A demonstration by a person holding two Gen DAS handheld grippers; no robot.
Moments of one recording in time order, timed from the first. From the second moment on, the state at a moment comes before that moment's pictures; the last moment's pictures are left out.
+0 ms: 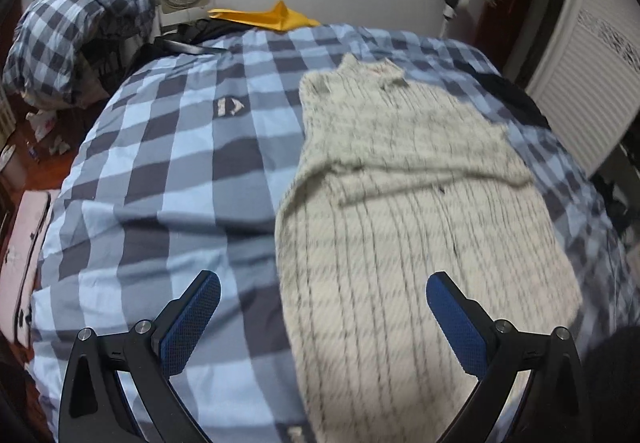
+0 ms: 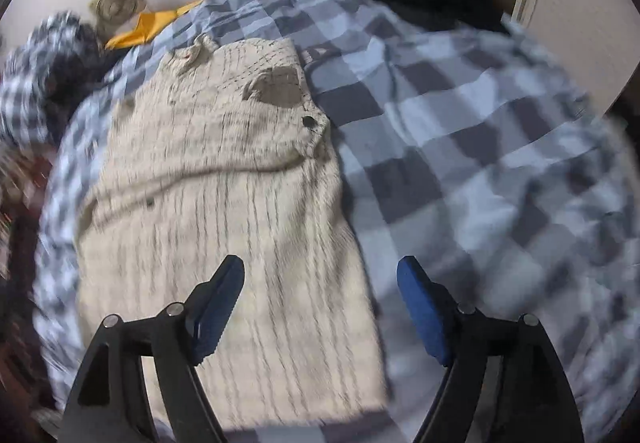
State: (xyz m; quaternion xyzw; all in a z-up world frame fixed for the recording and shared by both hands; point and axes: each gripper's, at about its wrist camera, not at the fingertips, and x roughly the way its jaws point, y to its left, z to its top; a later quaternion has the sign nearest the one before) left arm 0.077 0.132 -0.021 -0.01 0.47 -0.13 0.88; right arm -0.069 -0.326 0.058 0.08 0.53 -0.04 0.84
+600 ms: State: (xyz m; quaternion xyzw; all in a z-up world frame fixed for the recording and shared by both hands) left arm 0.056 0.138 -0.143 0.00 0.67 -0.09 0.73; right arm -0.046 -0.398 -0.076 0.16 0.69 -0.12 0.69
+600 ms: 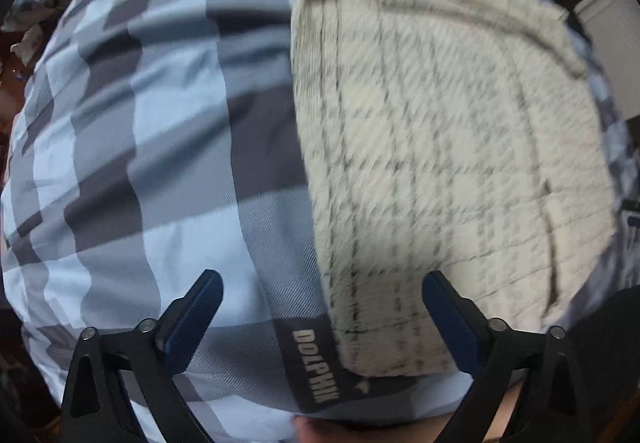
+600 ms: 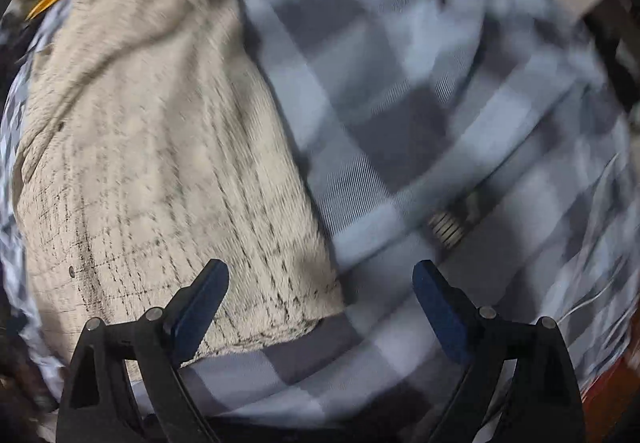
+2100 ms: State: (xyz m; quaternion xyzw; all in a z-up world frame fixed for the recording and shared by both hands) left arm 0.046 0.105 -0.144 -0.10 0.69 -0.20 0.69; right arm 0.011 -0.390 -0.095 0.22 0.62 0.02 0.75
